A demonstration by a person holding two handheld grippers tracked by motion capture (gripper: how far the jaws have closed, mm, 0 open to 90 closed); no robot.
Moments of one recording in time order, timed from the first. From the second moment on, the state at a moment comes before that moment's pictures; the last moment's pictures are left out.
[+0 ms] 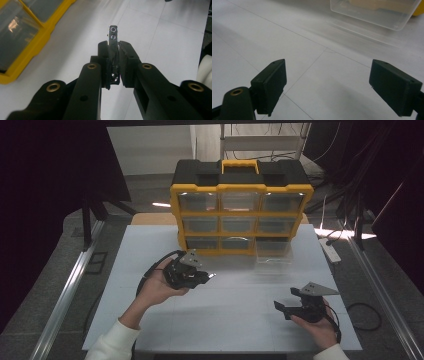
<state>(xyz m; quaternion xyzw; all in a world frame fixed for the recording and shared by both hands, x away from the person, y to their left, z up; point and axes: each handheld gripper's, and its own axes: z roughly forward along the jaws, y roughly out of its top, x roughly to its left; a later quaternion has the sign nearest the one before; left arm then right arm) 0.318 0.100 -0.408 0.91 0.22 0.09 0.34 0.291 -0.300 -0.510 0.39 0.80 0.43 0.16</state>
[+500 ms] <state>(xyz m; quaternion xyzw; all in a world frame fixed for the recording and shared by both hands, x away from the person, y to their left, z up) 0.328 0.086 -0.403 0.91 0.21 0.09 0.34 0.291 -0.301 -0.509 0.39 0.80 0.43 0.16</state>
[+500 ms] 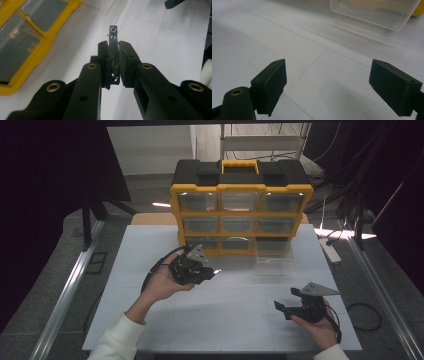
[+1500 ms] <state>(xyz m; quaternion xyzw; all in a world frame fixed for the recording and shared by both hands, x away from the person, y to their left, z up) 0.351 0.057 -0.393 0.92 0.20 0.09 0.33 0.292 -0.302 -0.510 0.39 0.80 0.43 0.16</state>
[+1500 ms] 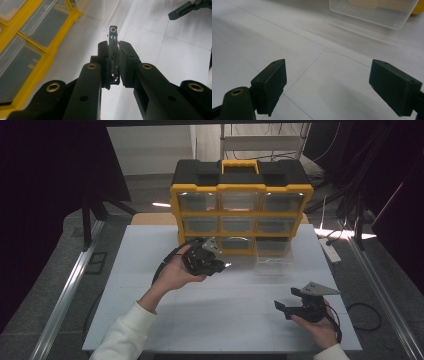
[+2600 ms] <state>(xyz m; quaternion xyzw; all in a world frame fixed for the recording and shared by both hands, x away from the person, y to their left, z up) 0.378 0.030 -0.387 0.92 0.21 0.09 0.32 0.292 -0.303 -0.510 0.39 0.80 0.43 0.16</state>
